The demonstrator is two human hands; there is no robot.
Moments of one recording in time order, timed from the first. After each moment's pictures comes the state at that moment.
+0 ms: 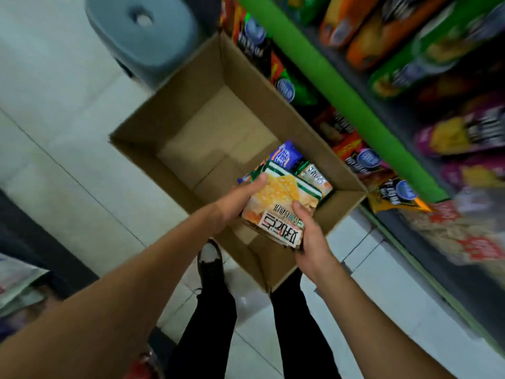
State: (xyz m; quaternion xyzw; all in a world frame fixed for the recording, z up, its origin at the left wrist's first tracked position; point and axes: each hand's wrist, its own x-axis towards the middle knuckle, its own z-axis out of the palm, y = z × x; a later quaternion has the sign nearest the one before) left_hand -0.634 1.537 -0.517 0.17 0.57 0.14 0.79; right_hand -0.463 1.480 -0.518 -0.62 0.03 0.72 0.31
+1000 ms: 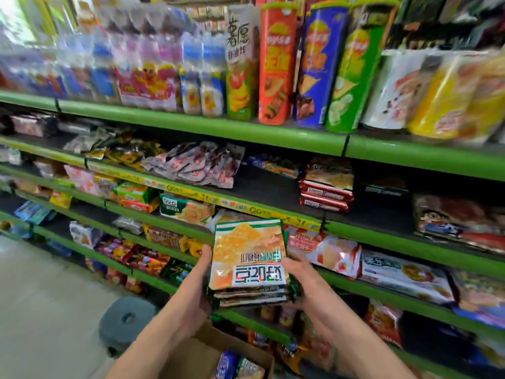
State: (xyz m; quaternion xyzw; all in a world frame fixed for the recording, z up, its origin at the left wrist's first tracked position) left_hand -0.522 1.489 0.112 0.39 0.41 0.33 0.75; right_hand -0.302 1.421 0.115 -0.58 -0.36 0.57 0.47
